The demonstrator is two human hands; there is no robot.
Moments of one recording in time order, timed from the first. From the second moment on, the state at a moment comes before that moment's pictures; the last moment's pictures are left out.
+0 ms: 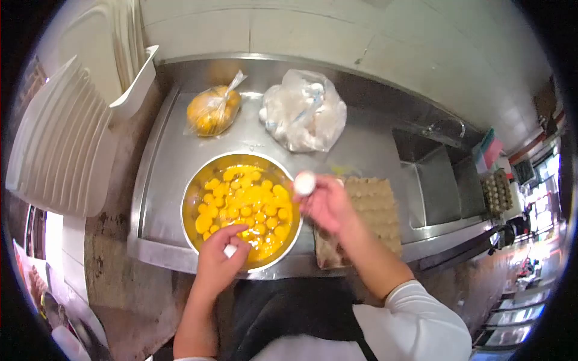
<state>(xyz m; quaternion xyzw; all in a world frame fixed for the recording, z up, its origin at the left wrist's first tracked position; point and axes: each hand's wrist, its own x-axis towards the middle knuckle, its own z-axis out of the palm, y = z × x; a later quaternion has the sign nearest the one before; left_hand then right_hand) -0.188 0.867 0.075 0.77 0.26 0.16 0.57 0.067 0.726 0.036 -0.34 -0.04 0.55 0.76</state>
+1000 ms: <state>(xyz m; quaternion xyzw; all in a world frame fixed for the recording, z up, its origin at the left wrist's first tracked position) -0.186 0.851 0.072 0.40 0.24 0.17 0.87 -0.043 0.710 0.108 -0.72 -0.50 0.25 0.41</state>
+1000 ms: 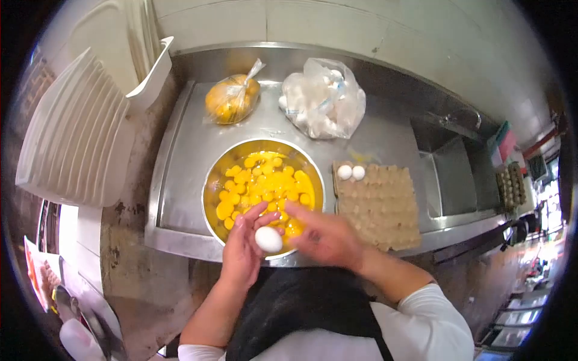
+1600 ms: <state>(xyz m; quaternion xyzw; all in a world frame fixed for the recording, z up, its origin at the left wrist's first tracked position) -0.200 0.873 0.073 0.53 0.21 0.06 0.82 -0.145 0.582 -0.029 -0.87 -0.24 0.03 0.44</state>
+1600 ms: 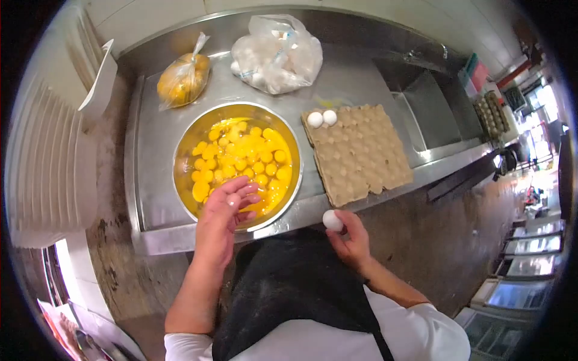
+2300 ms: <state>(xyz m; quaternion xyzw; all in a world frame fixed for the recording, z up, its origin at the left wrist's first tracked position) -0.188 0.868 0.070 0.79 0.05 0.01 0.61 -0.118 0.658 0.034 -0.53 -0.03 0.40 0.75</state>
